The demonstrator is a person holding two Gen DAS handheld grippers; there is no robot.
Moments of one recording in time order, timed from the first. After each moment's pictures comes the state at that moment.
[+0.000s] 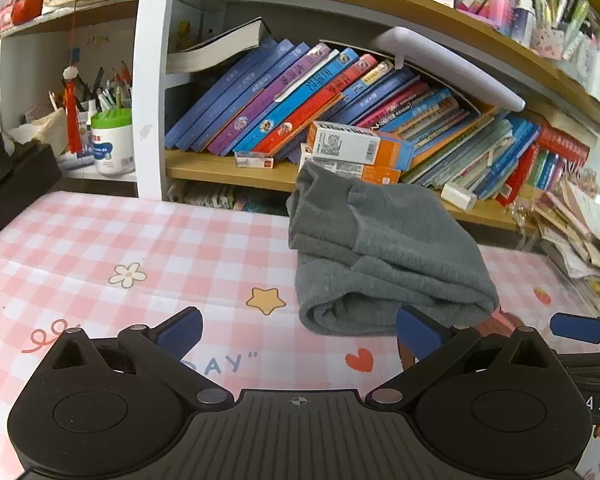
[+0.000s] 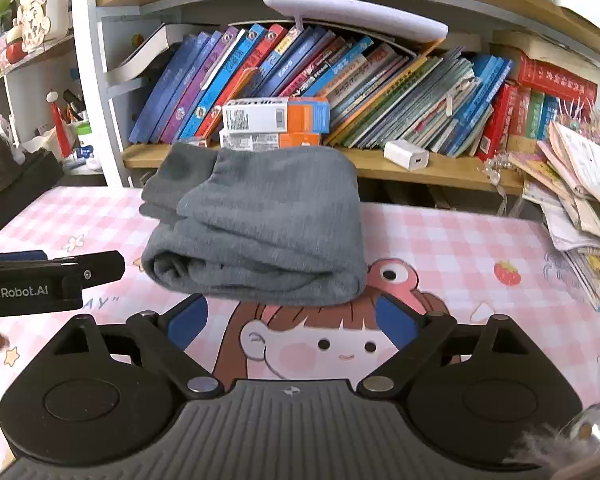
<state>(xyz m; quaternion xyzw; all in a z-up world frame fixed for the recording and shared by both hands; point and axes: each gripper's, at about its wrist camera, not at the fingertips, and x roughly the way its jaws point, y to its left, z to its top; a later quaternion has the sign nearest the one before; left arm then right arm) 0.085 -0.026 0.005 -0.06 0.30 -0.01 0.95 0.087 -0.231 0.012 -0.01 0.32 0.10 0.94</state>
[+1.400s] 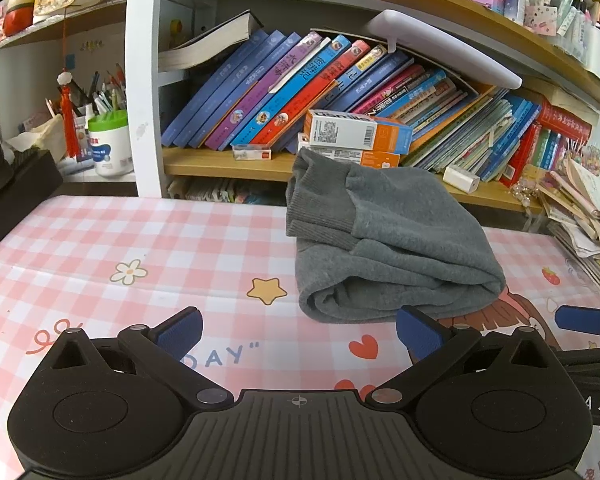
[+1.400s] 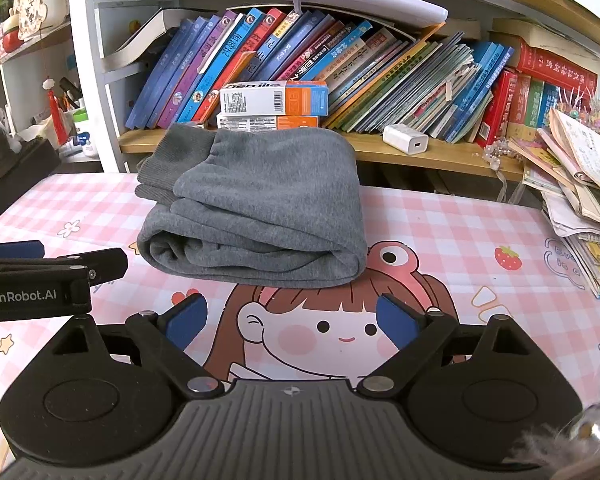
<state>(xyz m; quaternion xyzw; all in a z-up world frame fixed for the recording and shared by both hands) 0.085 -0.034 0.001 -0.04 0.31 -0.01 0.95 0.088 -0.231 0.006 -0.02 0.33 0.10 0.94</state>
